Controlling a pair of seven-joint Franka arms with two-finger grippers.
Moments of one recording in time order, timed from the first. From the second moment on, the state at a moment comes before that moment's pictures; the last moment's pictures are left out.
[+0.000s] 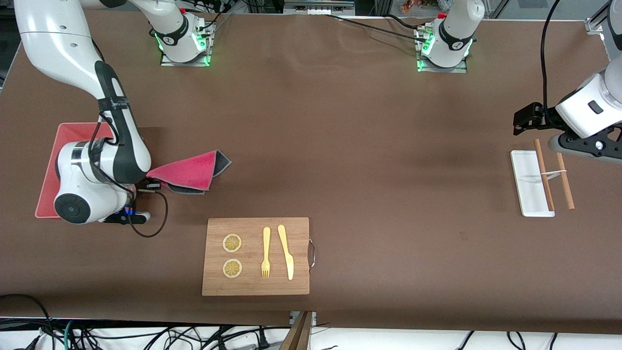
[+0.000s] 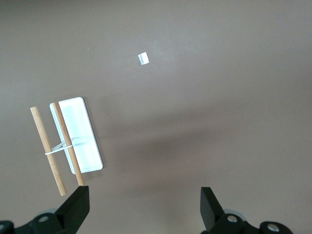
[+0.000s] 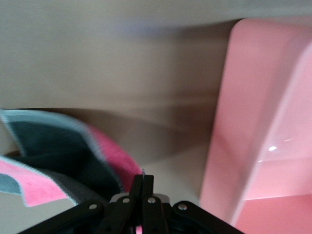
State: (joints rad) left arm -0.01 0.12 -0.05 -1.47 0.05 1.50 0.13; right arm 0.05 0.69 -0.01 -1.45 -0.09 1.68 0.07
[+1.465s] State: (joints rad) left arm 0.04 0.04 -0.08 -1.55 0.02 1.55 0.13; right arm 0.32 0.76 0.23 -1.41 0.02 2.11 0.95
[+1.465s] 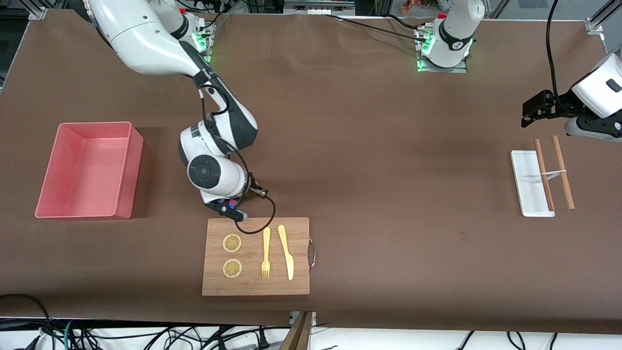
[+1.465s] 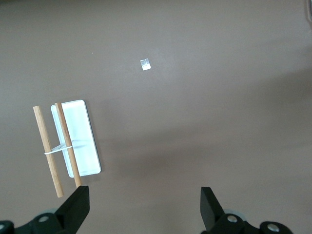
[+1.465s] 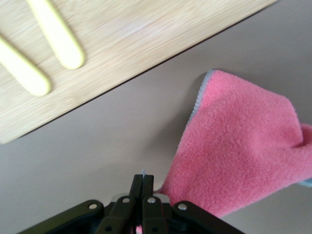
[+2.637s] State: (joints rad) left arm 0.05 0.04 -0.09 -1.55 0.02 1.57 0.13; right arm 0.22 0.76 0.28 -1.34 0.05 1.77 0.82
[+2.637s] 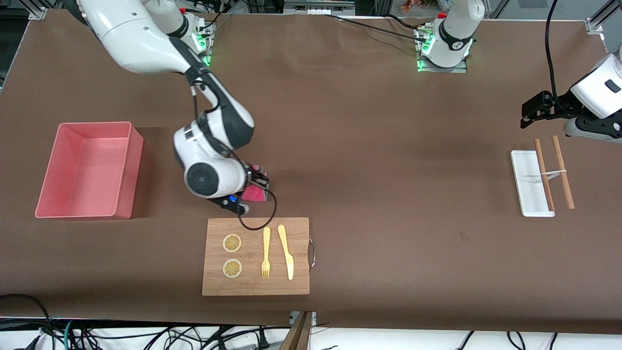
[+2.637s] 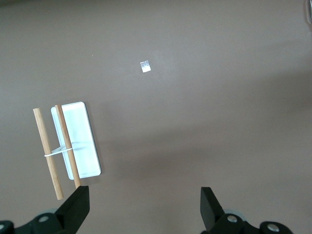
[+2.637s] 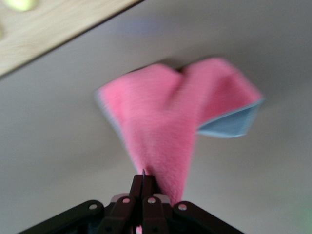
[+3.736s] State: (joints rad) left arm 0.05 0.04 -0.09 -1.56 0.02 1.57 0.13; right arm 0.16 0.76 -0.13 -1.37 0.01 1.68 0.02
